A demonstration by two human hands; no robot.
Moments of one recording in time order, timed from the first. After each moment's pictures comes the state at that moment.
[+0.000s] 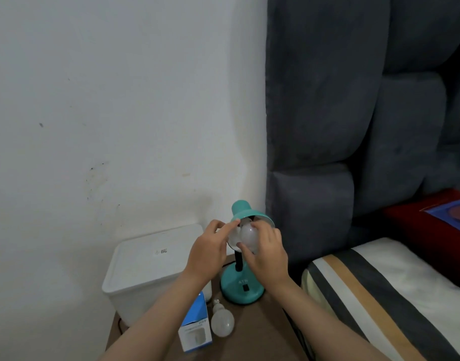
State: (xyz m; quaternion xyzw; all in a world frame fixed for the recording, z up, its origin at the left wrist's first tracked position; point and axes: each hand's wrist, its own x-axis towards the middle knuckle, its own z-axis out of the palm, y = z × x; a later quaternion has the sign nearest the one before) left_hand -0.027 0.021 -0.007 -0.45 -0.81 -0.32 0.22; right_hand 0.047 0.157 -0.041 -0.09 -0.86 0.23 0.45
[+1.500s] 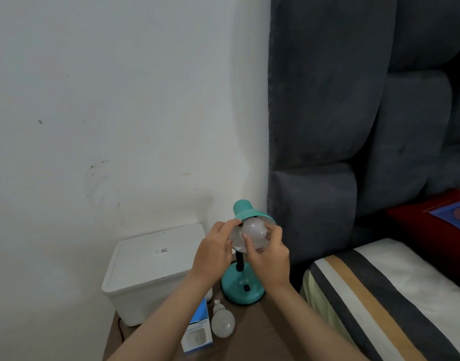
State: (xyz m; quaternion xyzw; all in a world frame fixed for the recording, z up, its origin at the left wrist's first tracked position) left_hand -0.025 0.031 -0.016 -0.43 -0.80 -0.37 0.20; right_hand 0.040 0.154 -0.054 -0.17 -0.77 0.38 0.48
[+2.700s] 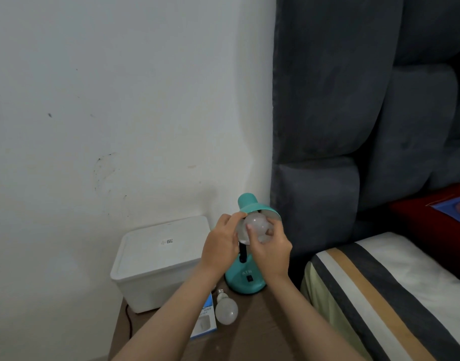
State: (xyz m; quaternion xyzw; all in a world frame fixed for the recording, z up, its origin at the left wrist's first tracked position) left_hand -0.013 0.034 -0.014 -0.42 -0.81 -0.36 0.20; right_hand 0.045 0.141 -0.045 -0.19 -0.72 0.44 0.50
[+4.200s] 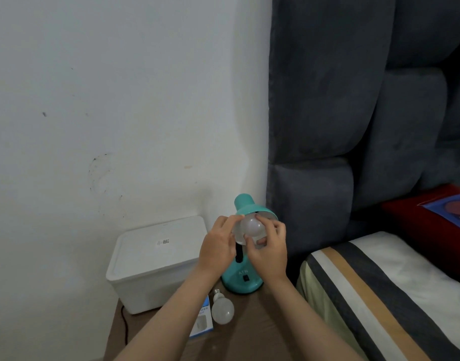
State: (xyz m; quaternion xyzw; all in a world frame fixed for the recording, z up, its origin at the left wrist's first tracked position) left_hand -0.010 0.033 -0.018 -0.42 -0.80 -0.38 0.20; right_hand 0.051 0.145 -0.052 -0.13 -0.77 0.41 0.47
